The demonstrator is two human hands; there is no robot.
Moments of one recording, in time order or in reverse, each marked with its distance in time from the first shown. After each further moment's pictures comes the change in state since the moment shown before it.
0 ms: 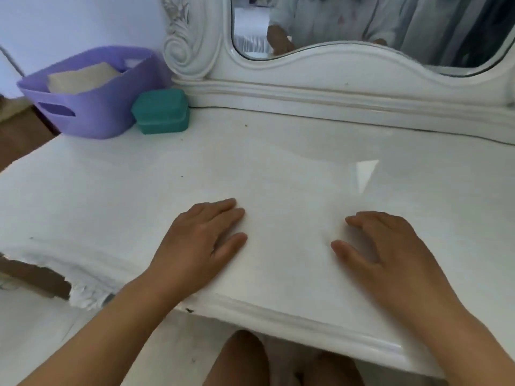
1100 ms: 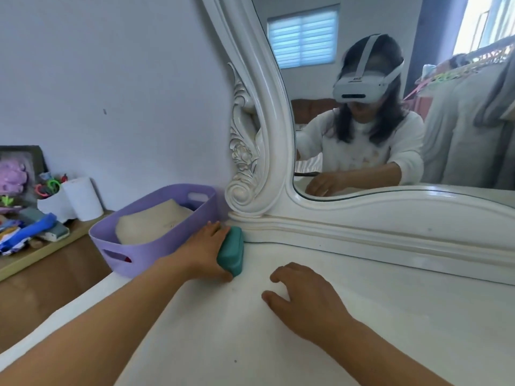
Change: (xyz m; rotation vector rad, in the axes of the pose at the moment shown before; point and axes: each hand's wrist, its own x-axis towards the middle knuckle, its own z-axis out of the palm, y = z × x) left_hand 0.221 -0.183 -0.077 0.247 -0.241 -0.287; right_hand 0.233 -0.137 0.090 0.093 -0.112 -0.347
